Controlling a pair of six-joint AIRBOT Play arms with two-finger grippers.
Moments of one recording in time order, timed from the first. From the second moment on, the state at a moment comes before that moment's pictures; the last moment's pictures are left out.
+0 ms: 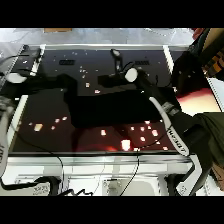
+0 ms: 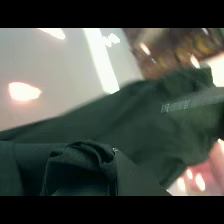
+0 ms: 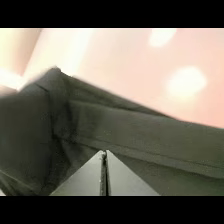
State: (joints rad) left arm 0.01 -1.46 1.33 0.53 -0.96 -0.91; right arm 0.45 -1.84 1.90 -1.05 0.86 1.56
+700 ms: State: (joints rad) left arm -0.06 -1.54 1.33 0.72 -0.97 -0.91; right arm 0.35 -1.79 1.90 -1.19 0.96 1.55
